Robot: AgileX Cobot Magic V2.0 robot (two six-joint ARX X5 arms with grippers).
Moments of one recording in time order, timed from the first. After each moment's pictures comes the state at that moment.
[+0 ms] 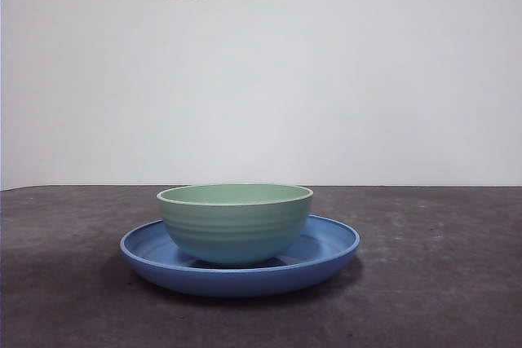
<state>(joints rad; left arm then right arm) -0.70 0.54 0.88 -0.78 0.17 -0.15 0.29 0.70 0.97 -1.02 -0.50 -0.05</state>
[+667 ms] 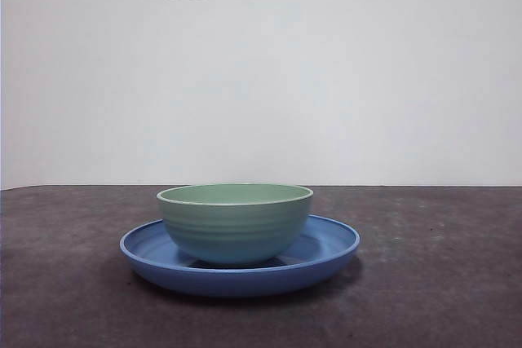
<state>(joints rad) -0.07 0.12 0.15 -0.25 0.18 -0.01 0.29 0.70 0.97 -1.02 -0.50 -0.05</state>
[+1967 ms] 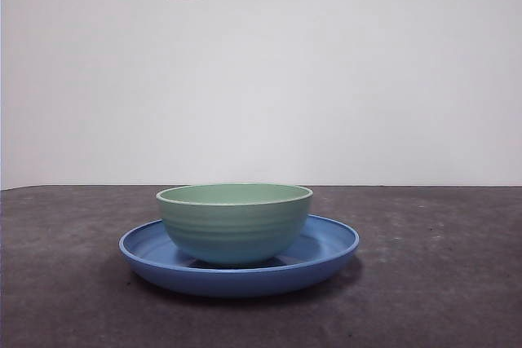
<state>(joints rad) 0.00 0.01 0.03 -0.18 0.05 -0.04 0.29 0.70 0.97 -1.02 -0.50 -0.05</state>
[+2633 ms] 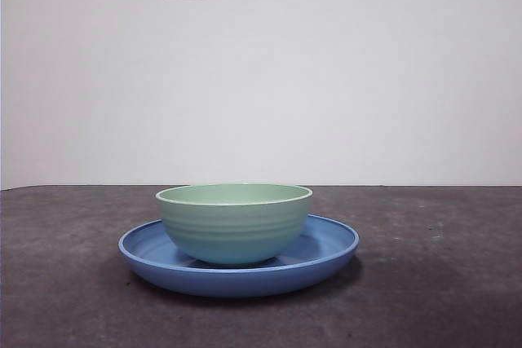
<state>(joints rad) 0.00 0.01 0.03 -0.18 0.05 -0.04 -0.03 0.17 0.24 -0.16 -0.37 -0.06</state>
